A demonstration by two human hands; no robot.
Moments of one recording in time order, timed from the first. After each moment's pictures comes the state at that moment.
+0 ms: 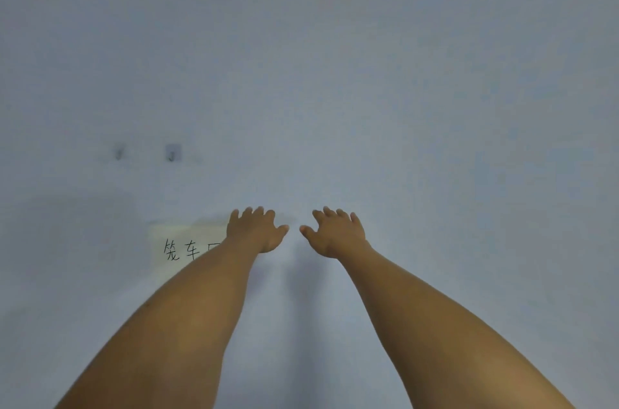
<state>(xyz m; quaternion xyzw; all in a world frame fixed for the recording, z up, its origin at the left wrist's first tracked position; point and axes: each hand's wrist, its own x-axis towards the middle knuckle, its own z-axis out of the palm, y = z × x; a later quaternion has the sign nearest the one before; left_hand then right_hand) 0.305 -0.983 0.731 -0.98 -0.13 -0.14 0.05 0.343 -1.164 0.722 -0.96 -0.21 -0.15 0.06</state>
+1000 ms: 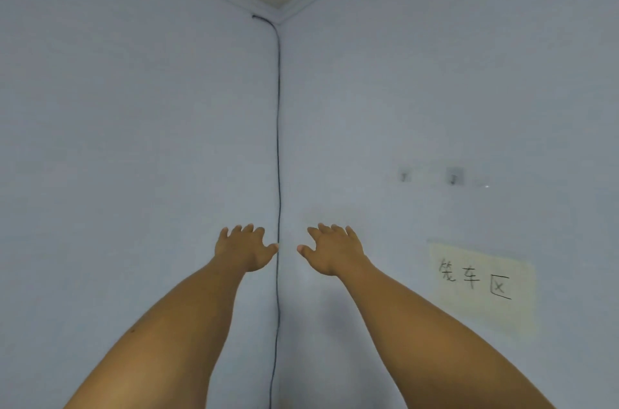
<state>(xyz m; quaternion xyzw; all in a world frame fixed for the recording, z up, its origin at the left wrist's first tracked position) -0.135 -0.621 0.738 -0.85 -0.50 -0.12 0.07 0.037 -0.728 0.736 -0.80 -0.58 -0.13 0.08</state>
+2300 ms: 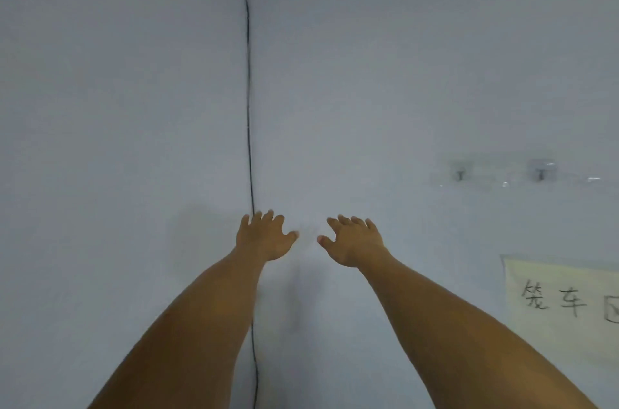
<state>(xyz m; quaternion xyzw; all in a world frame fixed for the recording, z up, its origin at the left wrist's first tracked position) -0.012 -0.221 0.758 -0.92 -0.34 -0.17 0.09 0.118 -0.374 0.744 -0.88 -0.43 -0.17 0.11</state>
